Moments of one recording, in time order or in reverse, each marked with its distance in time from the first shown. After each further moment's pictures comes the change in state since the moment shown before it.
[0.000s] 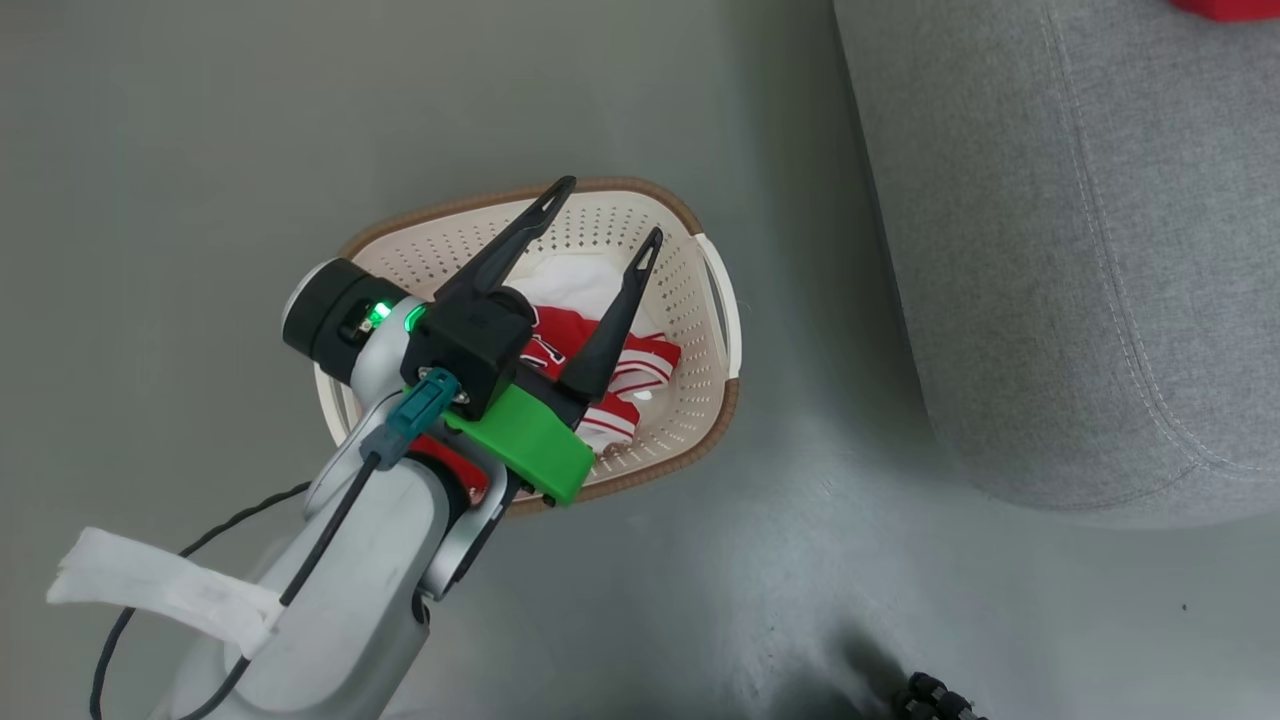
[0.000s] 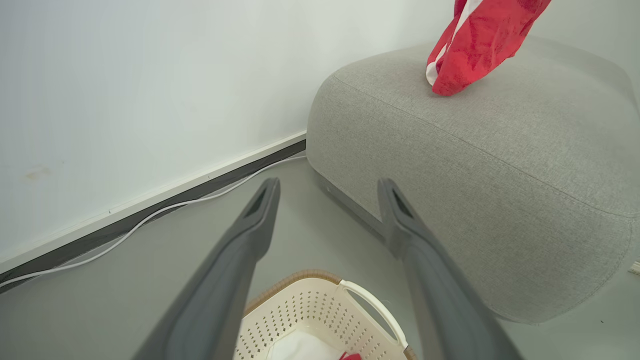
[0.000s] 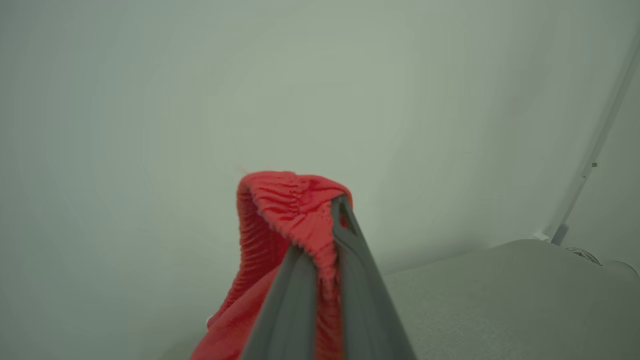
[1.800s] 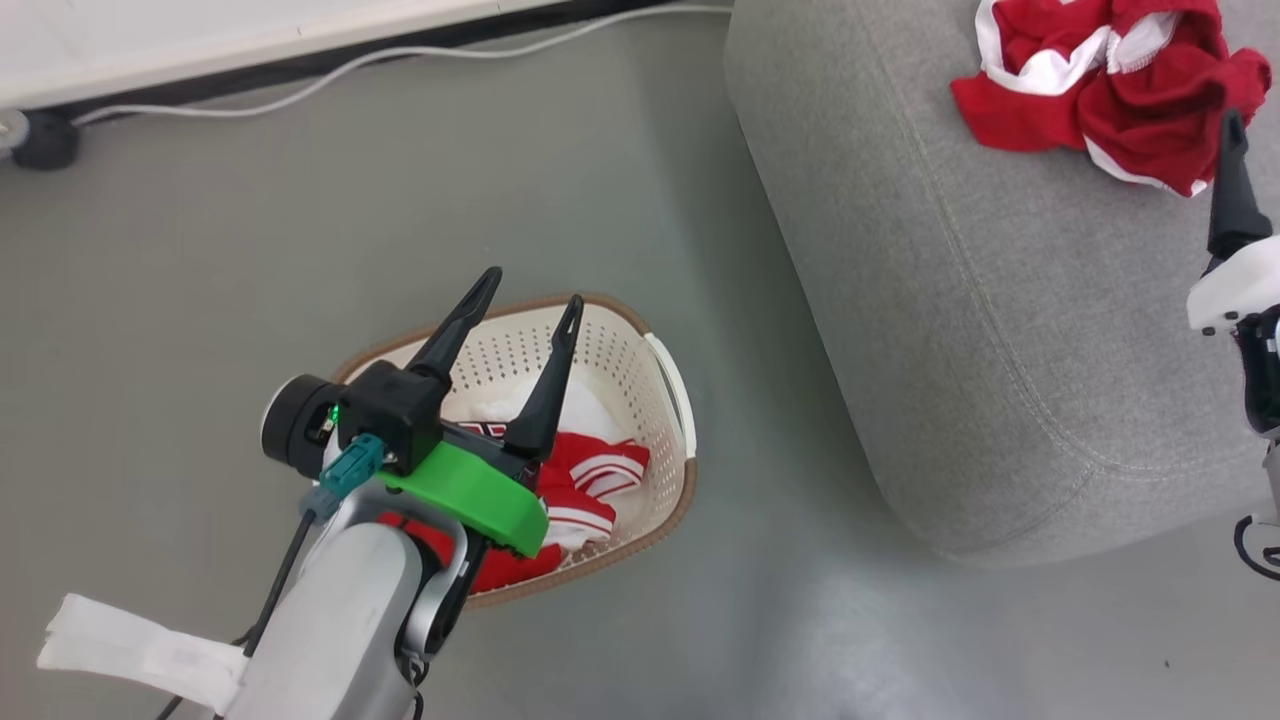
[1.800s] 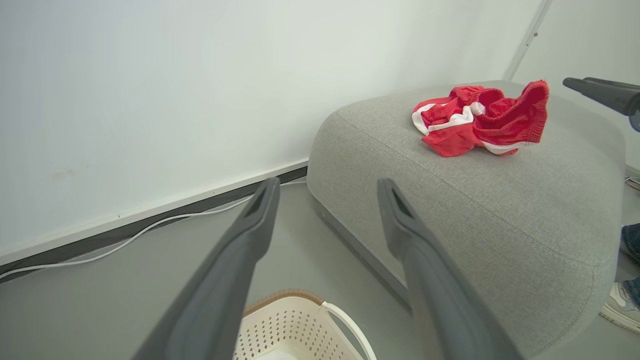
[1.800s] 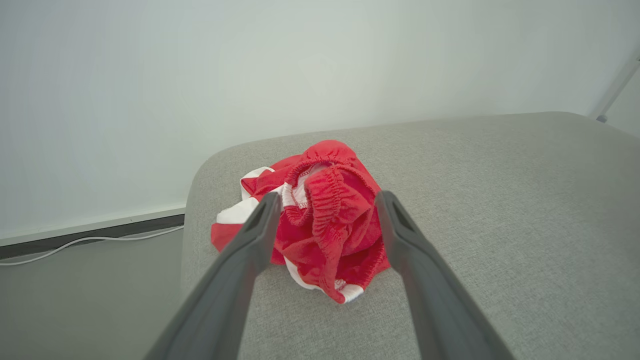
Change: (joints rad) left arm 0.138 -0.025 0.066 0.139 -0.114 0.021 -0.157; right arm 0.484 0.249 0.092 0.128 -0.047 0.063 -0.157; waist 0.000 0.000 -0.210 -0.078
